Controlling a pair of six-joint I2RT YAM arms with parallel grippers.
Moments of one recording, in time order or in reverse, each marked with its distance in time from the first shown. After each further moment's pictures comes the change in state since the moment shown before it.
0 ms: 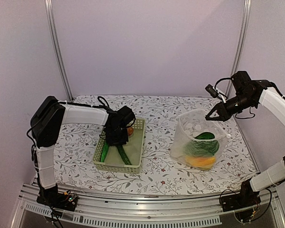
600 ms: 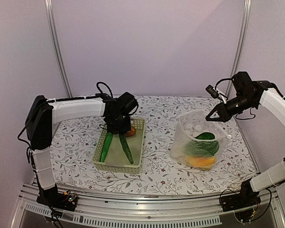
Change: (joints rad) left arm -0.024 -0.047 0.128 -0.108 -0.046 0.043; right arm 0.000 -0.015 -0.014 0.003 0.000 0.000
